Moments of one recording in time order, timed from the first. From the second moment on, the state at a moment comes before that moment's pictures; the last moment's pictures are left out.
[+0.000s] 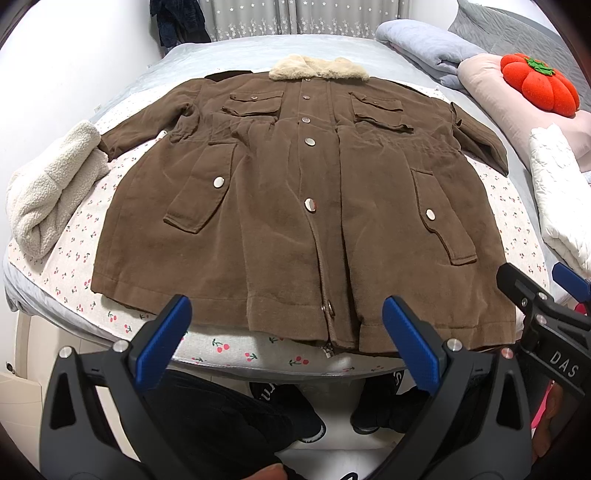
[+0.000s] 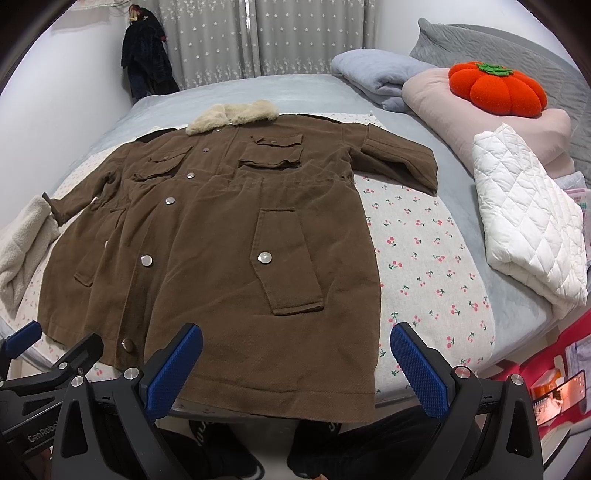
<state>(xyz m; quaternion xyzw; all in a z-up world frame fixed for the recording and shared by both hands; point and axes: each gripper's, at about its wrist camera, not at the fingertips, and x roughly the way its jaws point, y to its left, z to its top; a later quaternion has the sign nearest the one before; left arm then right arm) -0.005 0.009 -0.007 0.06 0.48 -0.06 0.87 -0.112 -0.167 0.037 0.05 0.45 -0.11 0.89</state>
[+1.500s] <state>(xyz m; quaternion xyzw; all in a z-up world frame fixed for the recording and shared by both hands) 0.131 0.236 -0.086 -0.10 0.55 -0.07 0.82 -0.064 -0.264 -0.052 0.18 0.53 0.00 0.83</state>
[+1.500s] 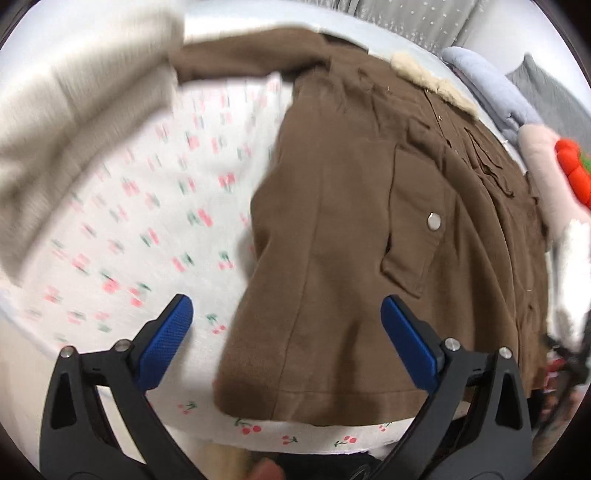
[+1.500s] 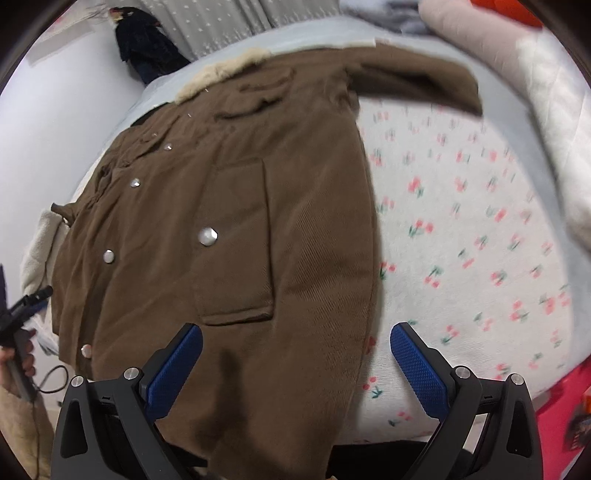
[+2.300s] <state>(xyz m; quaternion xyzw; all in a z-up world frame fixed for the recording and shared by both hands) 0.030 0.222 -0.033 -0.17 0.50 -0.22 0.82 -0.111 -0.363 0.041 0.31 0.39 -0.01 0.87</state>
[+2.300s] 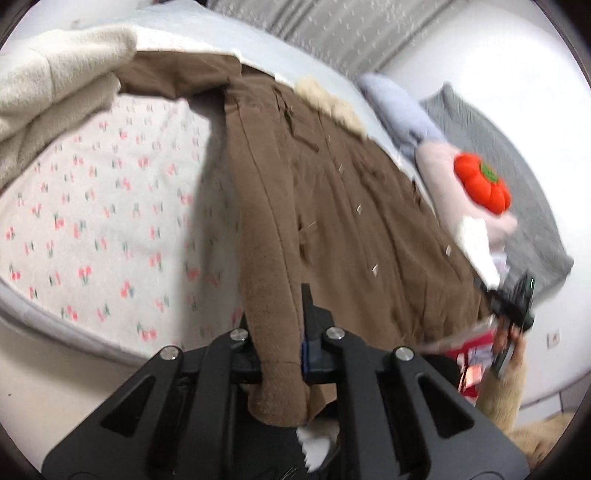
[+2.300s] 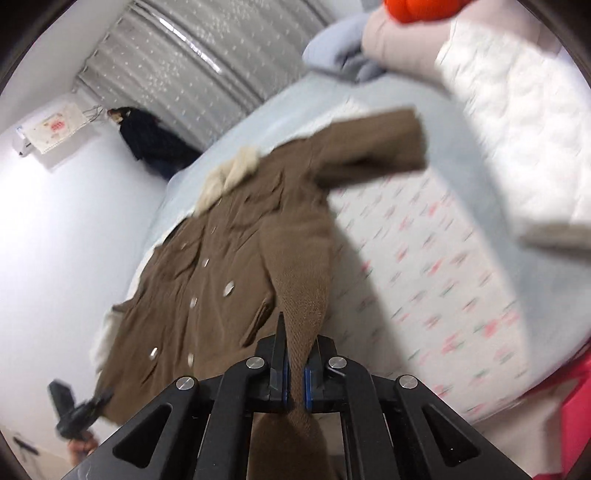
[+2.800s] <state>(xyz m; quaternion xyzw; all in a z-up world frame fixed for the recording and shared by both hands) 0.067 0.188 -0.045 0.01 0.52 -0.05 0.85 -0.081 -0.402 -0.001 0.21 0.49 -0.12 0.84</state>
